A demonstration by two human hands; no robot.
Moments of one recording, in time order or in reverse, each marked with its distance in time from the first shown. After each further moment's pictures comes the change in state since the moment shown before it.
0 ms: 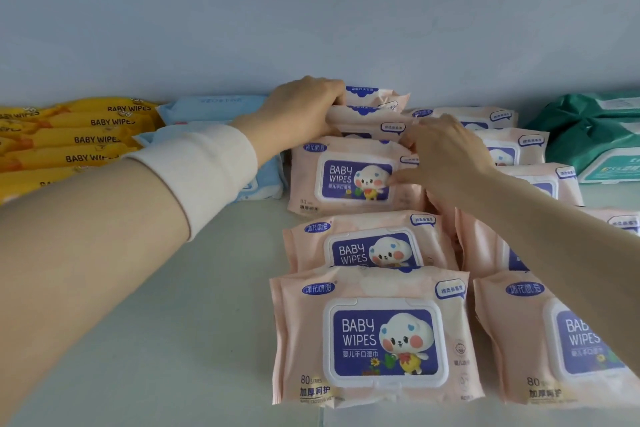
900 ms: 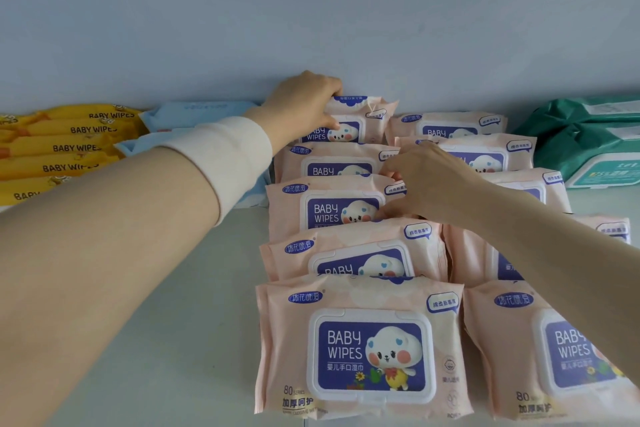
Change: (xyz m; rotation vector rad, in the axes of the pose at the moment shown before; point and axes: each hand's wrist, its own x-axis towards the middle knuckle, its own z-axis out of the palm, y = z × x) left_hand 0.030 0.006 0.008 0.050 0.013 -0.009; right_hand -0.007 0.004 0.002 -0.032 -0.194 -0.109
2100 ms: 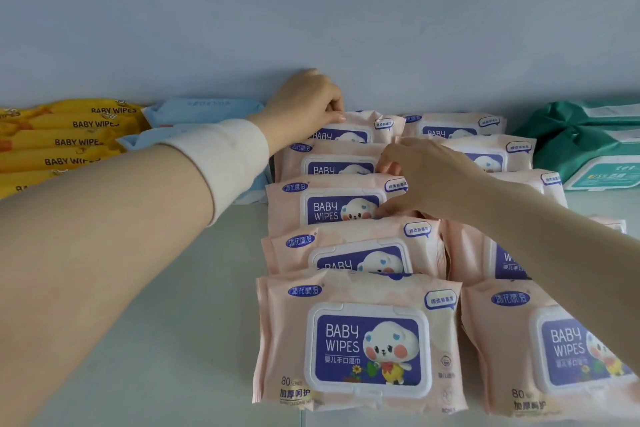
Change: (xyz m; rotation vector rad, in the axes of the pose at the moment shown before) left_hand -0.001 -0.007 0.007 -0.073 0.085 0.062; right_hand 0.002 0.006 0.000 0.078 0.029 -0.036
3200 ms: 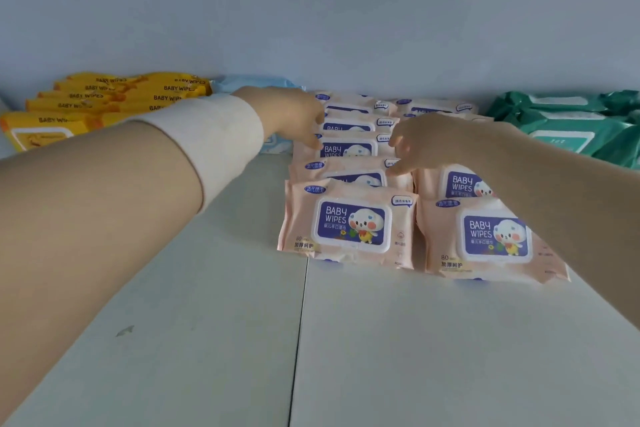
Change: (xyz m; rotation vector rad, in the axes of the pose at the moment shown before) left_hand -0.120 0.071 -0.080 0.308 -0.503 -0.233; right_hand -0.053 -0.006 -0.024 -0.173 -0.147 -0.025
